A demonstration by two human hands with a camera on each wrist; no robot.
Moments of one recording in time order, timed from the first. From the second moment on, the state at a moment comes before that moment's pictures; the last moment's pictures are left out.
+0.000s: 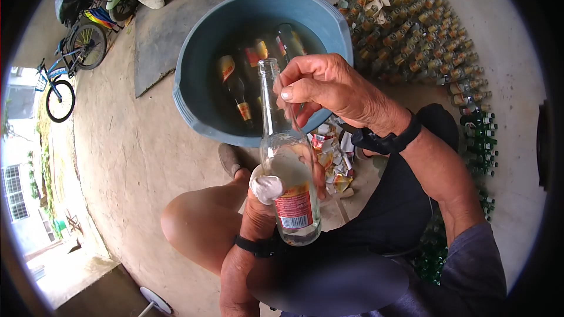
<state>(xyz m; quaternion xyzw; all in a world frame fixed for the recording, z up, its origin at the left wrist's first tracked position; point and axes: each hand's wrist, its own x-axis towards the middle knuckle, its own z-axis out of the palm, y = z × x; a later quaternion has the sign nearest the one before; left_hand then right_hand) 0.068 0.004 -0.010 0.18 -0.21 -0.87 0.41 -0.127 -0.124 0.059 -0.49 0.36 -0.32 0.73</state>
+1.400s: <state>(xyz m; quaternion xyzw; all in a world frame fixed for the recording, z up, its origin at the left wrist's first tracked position) 0.064 0.005 -0.014 0.18 -0.18 -0.88 0.40 -0.130 -0.118 0.060 -0.52 0.39 -0.30 0.70</state>
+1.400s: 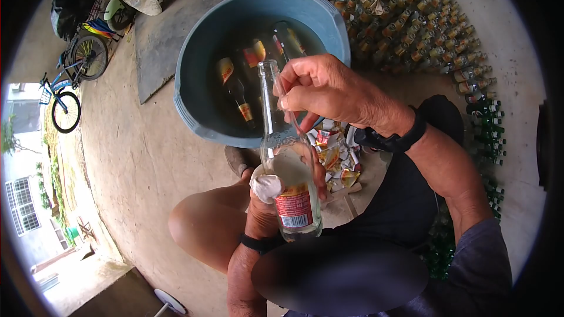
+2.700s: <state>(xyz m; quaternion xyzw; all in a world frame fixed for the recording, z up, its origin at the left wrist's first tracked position) 0.070 -0.015 -0.011 0.17 -0.19 -0.82 0.52 -0.133 -0.097 0.081 -0.61 0.39 -0.28 0.63</state>
